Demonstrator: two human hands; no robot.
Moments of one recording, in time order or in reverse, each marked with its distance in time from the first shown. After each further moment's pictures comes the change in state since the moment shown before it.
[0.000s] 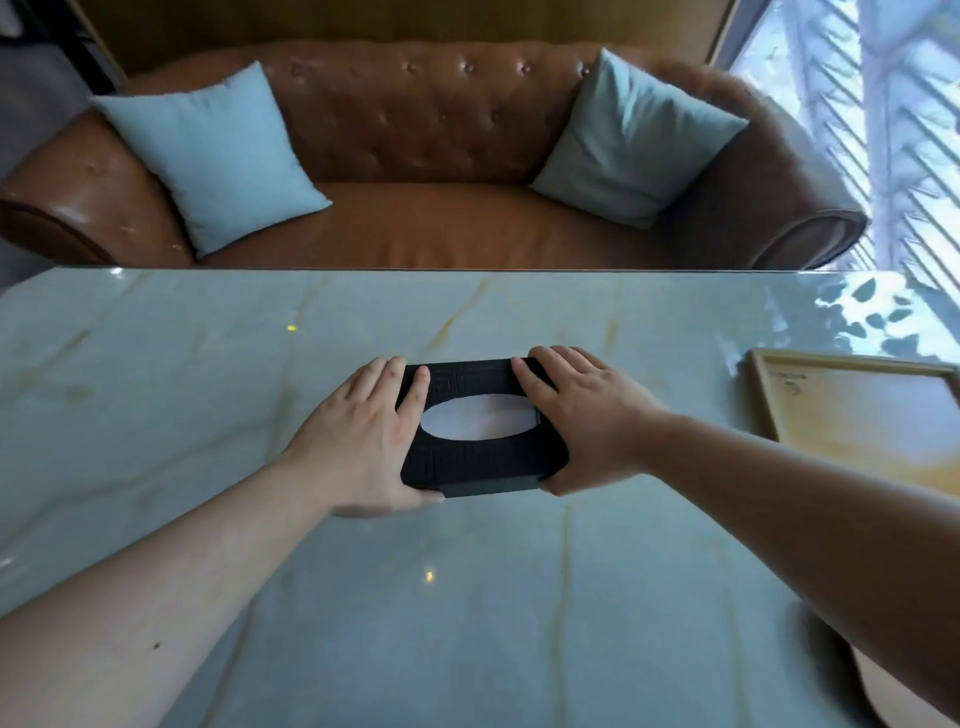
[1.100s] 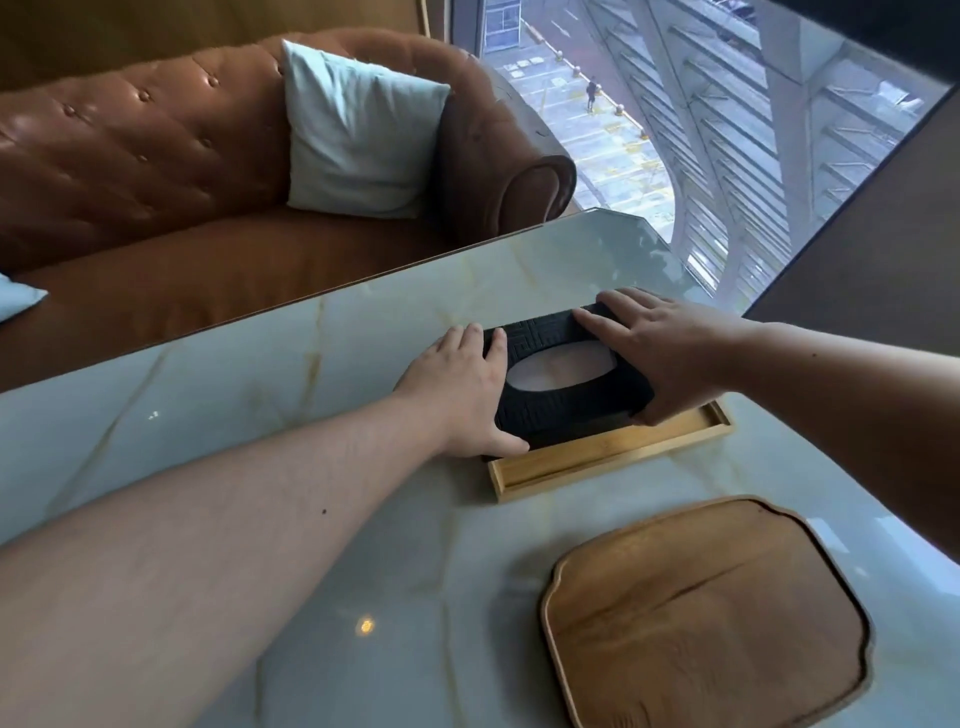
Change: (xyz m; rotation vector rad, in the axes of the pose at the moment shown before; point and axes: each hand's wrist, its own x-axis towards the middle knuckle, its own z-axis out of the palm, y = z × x) left_hand 0.266 0.365 -0.061 -0.010 -0.074 0.370; right_hand -0.237 0.346 0.101 -0.083 -0.171 0.311
